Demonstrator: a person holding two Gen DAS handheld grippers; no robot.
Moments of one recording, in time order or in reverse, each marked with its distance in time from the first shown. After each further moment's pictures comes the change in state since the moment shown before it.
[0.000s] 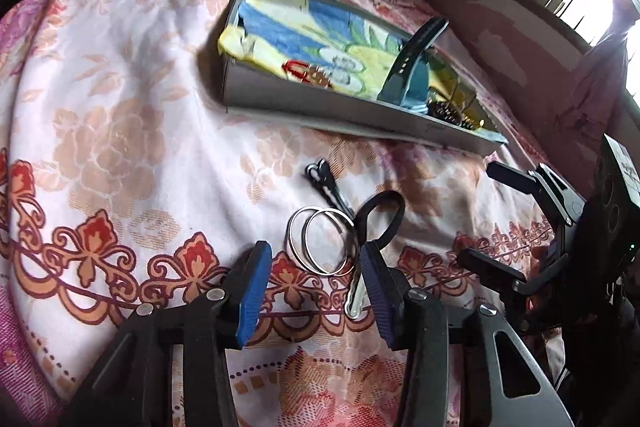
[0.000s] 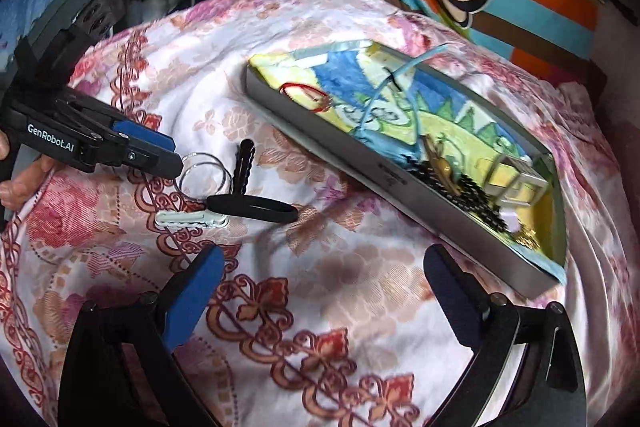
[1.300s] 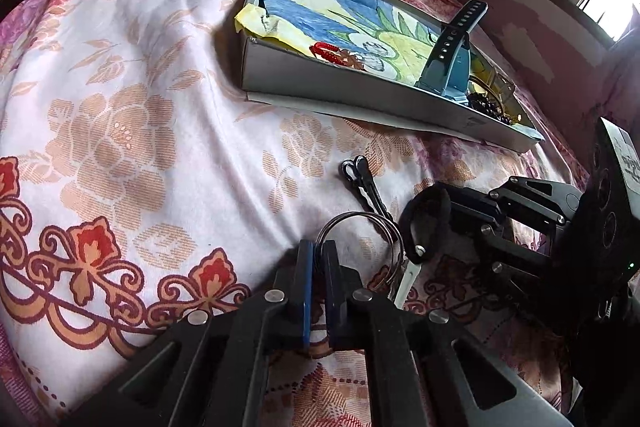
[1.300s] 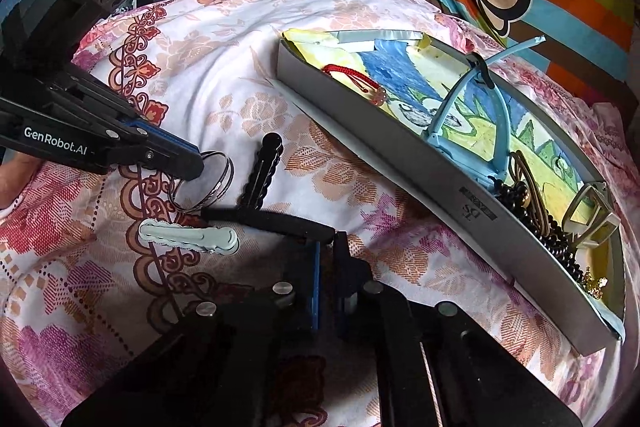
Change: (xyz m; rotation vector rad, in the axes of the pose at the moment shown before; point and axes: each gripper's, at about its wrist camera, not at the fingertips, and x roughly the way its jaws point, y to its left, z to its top) left arm 0.021 0.004 0.003 -0.005 0.008 0.092; right arm 0.044 0.021 0.008 -0.066 -0.018 0.086
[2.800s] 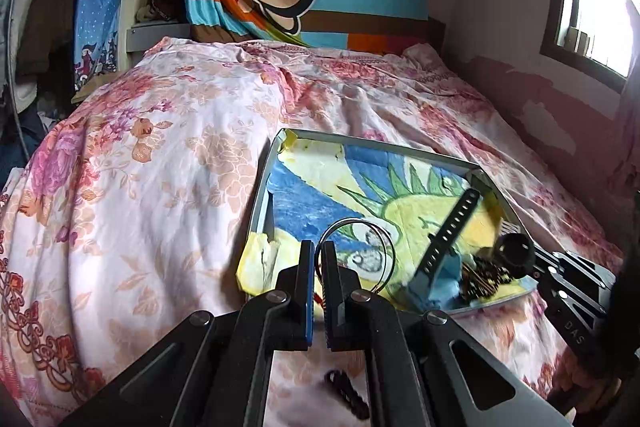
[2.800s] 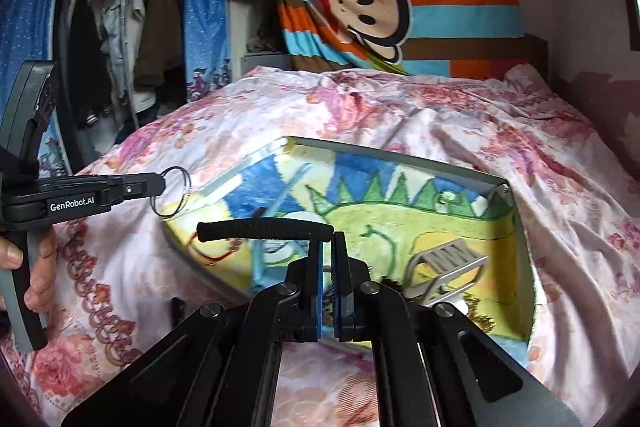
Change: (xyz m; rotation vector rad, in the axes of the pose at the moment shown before) left arm -0.047 -0.039 0.095 0.006 -0.391 0.180; right arm -0.051 -0.104 0.032 0.394 -0.272 -0.172
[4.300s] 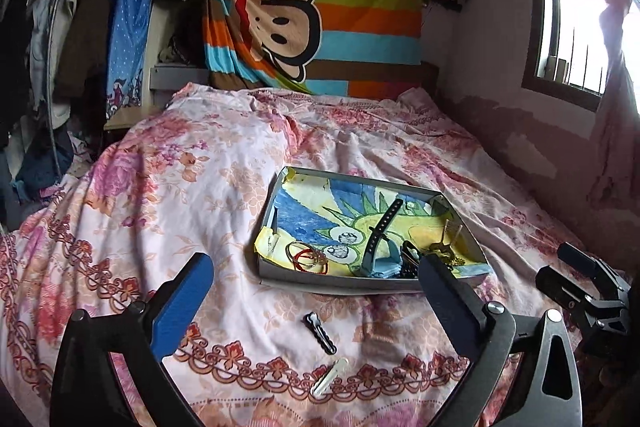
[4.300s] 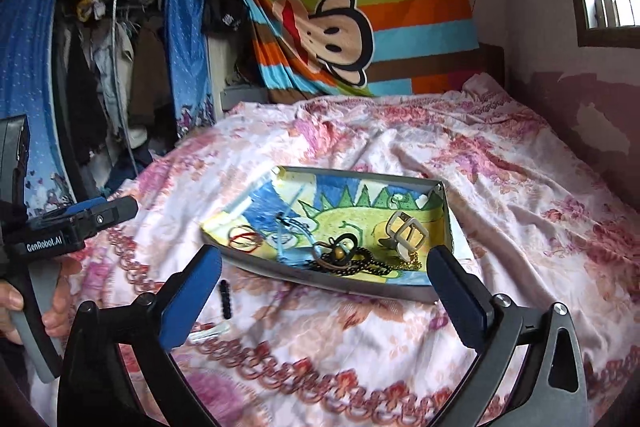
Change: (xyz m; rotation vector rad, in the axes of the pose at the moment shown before) left arm -0.149 -0.022 -0.046 0.003 -0.179 0.017; right arm -0.159 0.008 -0.018 0.090 -0.107 -0.066
